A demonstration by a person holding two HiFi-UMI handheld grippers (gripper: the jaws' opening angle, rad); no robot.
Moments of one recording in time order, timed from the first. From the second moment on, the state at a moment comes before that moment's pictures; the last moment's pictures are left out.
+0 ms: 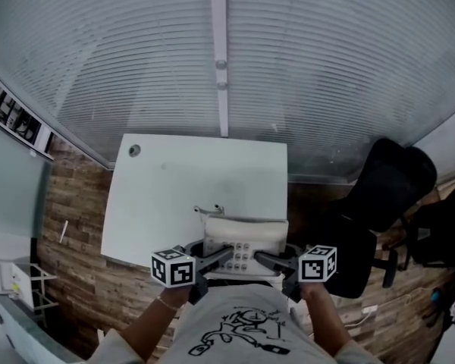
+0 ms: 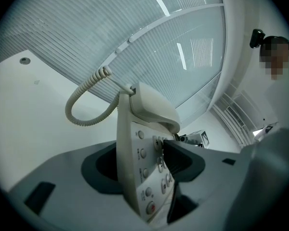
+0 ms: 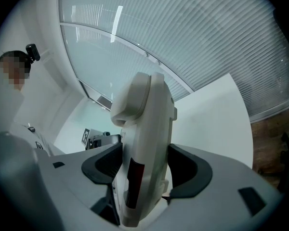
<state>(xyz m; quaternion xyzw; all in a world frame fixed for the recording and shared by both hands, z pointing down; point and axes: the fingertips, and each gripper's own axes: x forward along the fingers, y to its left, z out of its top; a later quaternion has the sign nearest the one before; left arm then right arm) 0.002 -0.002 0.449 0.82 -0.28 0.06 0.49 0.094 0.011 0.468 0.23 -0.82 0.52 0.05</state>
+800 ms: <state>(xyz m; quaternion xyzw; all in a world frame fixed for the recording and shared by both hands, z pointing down) -0.006 -0.036 0.442 0.82 -0.27 0.06 0.50 0.086 -0.022 0.458 0.24 -0.82 0.52 0.05</state>
